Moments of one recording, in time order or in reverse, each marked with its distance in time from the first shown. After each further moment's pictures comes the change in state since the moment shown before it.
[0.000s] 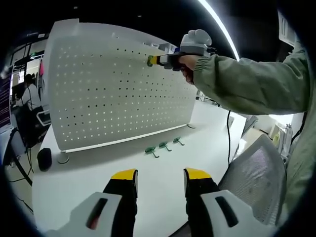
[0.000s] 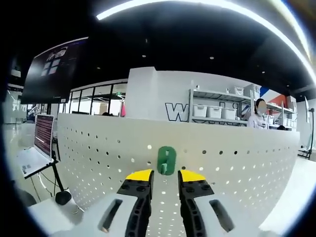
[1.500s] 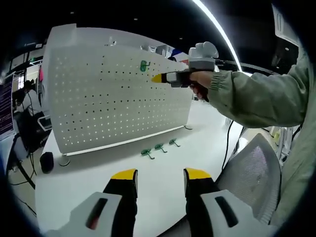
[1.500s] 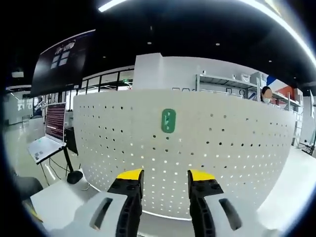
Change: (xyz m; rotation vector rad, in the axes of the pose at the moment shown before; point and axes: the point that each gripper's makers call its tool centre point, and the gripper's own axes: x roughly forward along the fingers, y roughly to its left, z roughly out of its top) left arm -0.014 -0.021 0.004 0.033 -0.018 0.012; right arm -0.061 0.002 -0.051 0.014 0.140 0.082
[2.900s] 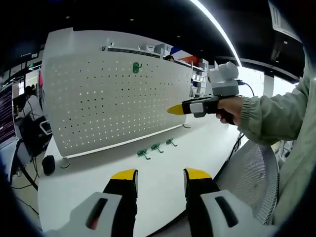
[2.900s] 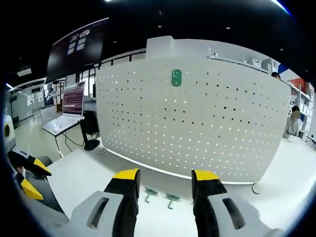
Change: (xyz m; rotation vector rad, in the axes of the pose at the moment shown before) left arm 0.000 -0.026 0.003 0.038 0.013 0.024; right arm -0.084 0.009 -0.087 -0.013 0.164 0.129
